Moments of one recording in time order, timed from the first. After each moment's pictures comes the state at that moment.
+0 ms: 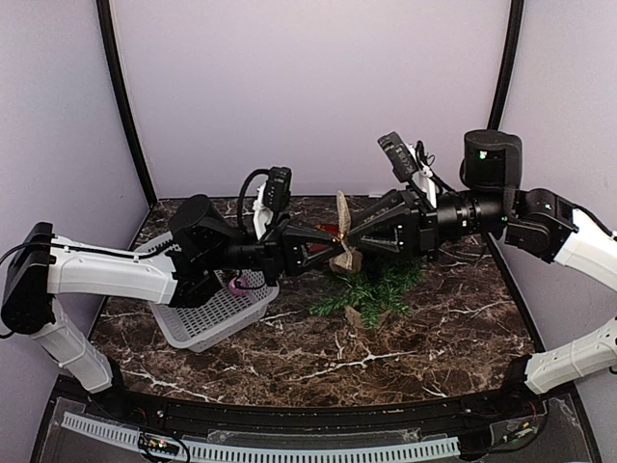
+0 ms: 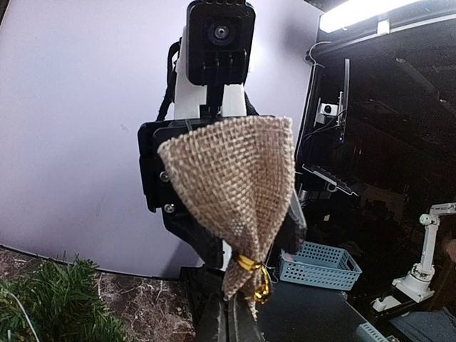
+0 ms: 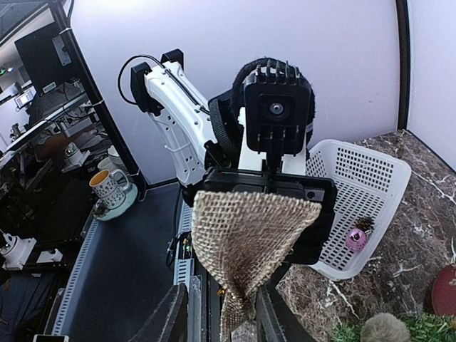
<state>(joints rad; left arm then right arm) -0.98 1.55 0.95 0.98 0.74 -0.48 0.95 1.14 1.23 -0.33 -0.65 0.12</state>
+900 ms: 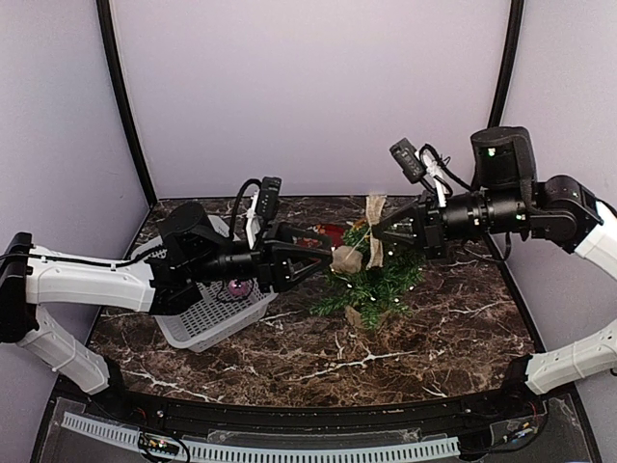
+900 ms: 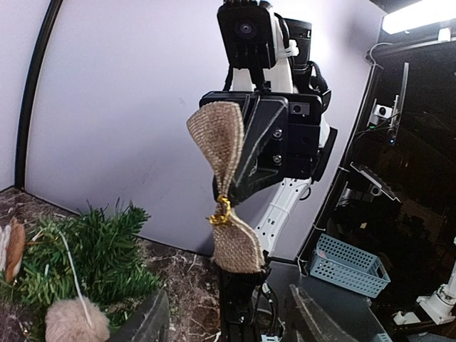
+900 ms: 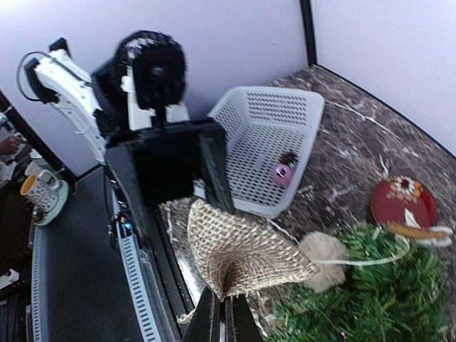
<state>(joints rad) -0.99 1.43 0.85 0.79 0.56 -0.44 0.96 1.11 1.34 -0.65 -0.34 0.14</state>
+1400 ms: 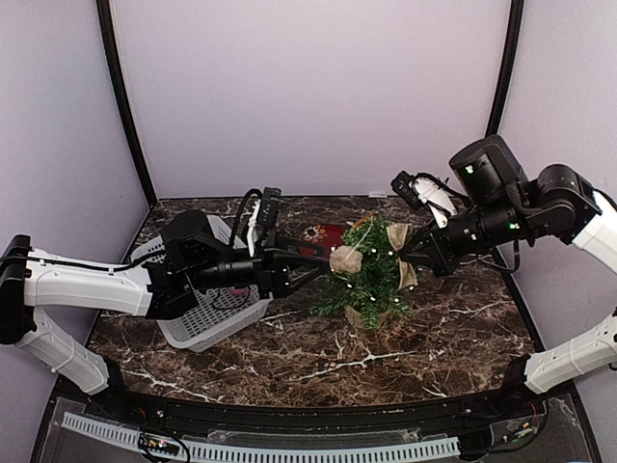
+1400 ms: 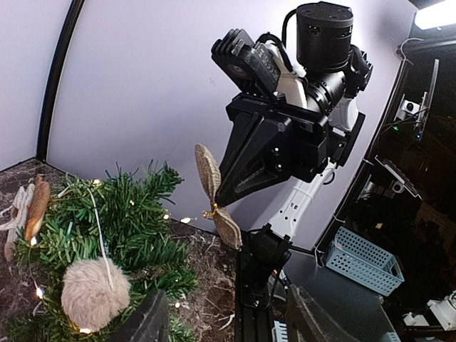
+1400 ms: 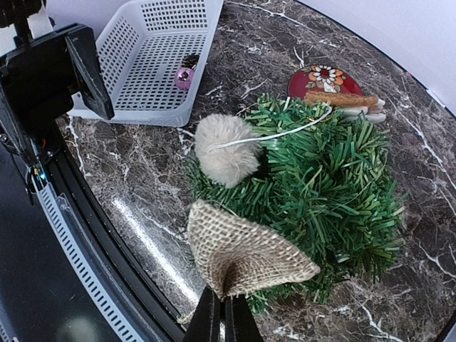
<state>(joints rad) -0.99 1.40 0.80 0.71 0.48 -0.42 0.99 1.16 1.42 -1.05 0.01 0.17</state>
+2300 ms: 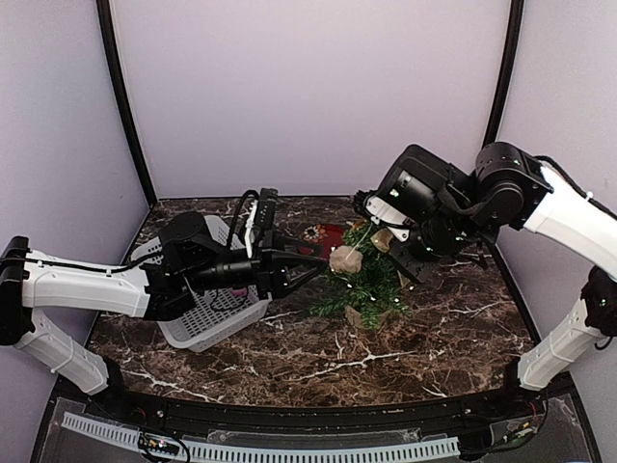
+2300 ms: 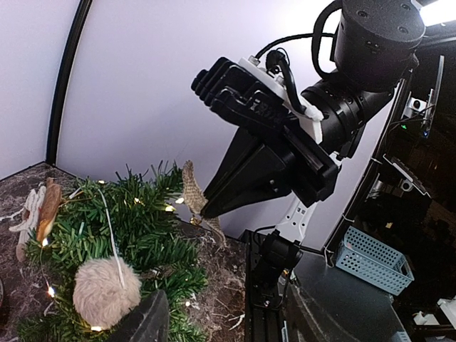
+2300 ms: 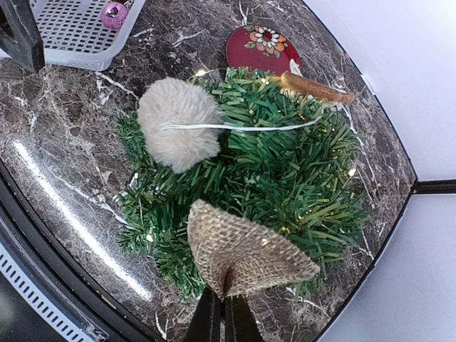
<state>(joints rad) -0.99 1.38 0.78 0.71 0.45 -0.39 1.20 1.47 1.72 -1.39 0.44 0.16</state>
